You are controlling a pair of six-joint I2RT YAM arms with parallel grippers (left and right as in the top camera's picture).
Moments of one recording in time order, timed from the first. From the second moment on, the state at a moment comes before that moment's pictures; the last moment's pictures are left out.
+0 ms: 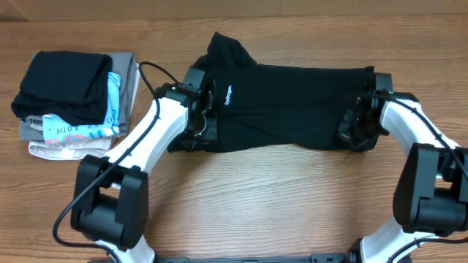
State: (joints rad) left arm -0.34 1.84 1.32 -0.93 0.12 -0.36; right arm -0.12 1.85 1.15 -0.79 -0.11 0.40
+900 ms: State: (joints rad) left arm -0.11 1.80 1.31 -1.02 -0.01 -0.42; right arm -0.12 1.85 1.11 -0.65 0.06 0.44
